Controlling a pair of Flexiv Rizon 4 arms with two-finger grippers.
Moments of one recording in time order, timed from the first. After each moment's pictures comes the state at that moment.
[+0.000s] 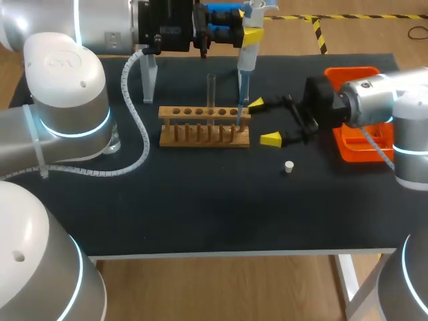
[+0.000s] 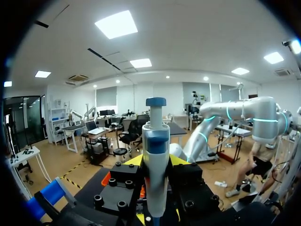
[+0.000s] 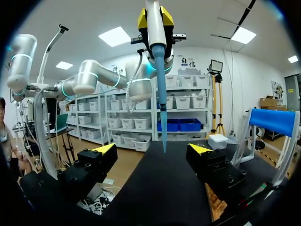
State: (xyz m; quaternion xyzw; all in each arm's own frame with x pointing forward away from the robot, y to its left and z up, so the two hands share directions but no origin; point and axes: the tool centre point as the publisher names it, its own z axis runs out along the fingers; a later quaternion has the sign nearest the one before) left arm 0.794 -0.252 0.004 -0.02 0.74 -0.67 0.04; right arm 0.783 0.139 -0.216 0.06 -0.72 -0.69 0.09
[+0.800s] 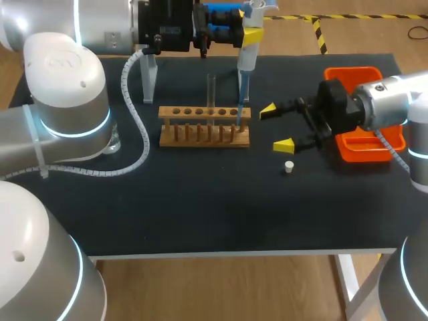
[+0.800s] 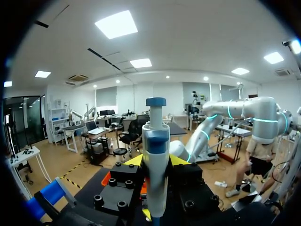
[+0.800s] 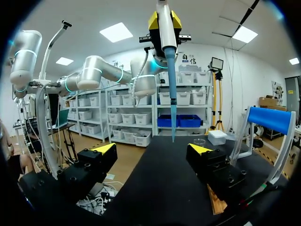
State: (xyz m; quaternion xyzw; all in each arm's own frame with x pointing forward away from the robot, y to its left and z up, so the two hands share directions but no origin) left arm 0.794 -0.252 0.004 -0.02 0.74 -0.67 0.04; right arm 0.772 0.121 -0.219 0.07 -0.73 -0.67 0.09
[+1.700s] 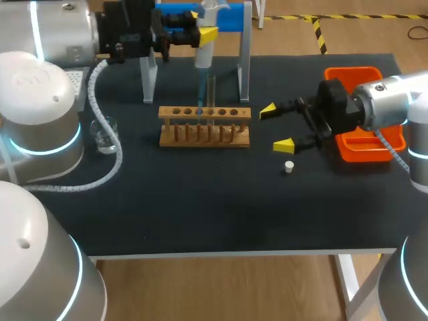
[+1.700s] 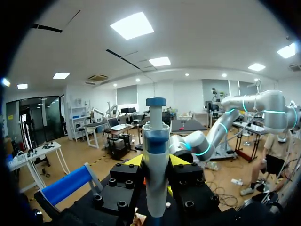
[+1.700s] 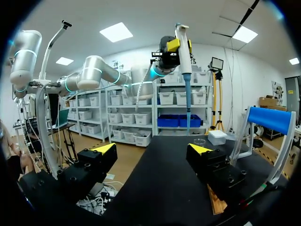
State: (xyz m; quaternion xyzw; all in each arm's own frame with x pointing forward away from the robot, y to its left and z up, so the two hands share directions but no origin) left arm 0.832 -0.165 -0.019 -0.09 0.74 -0.65 0.12; right arm 0.772 0.121 -0.219 0.07 -0.73 -0.67 0.09
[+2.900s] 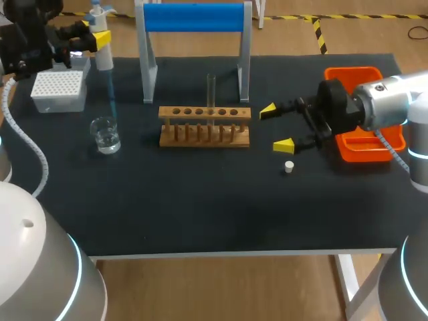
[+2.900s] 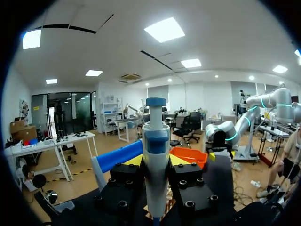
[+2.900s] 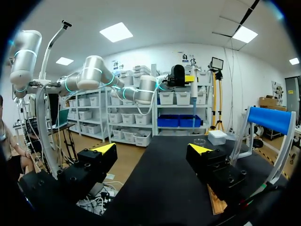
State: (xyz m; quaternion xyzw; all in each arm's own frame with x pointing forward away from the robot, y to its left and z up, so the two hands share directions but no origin) left arm 0.894 0.028 -0.067 -0.20 0.71 -0.64 0.20; right arm 0.772 0.121 -0.219 0.07 -0.73 -0.67 0.09
